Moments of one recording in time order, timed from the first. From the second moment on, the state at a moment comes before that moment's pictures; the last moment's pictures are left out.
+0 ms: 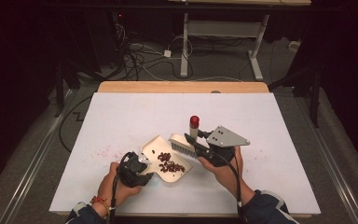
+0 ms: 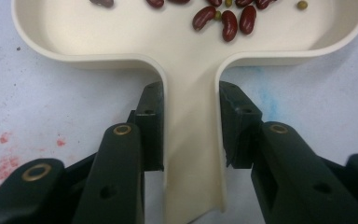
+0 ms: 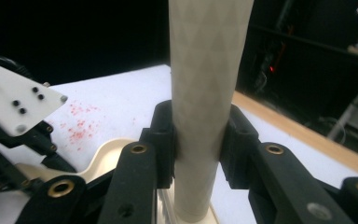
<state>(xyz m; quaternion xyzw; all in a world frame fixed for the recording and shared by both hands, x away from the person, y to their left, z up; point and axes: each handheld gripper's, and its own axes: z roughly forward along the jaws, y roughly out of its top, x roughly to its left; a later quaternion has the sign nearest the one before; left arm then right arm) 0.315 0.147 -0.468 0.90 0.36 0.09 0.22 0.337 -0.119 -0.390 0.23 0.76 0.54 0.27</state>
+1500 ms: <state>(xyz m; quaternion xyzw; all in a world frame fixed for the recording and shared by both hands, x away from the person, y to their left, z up) 0.317 0.149 -0.469 0.90 0.37 0.09 0.23 0.341 -0.108 -0.387 0.21 0.76 0.54 0.28</state>
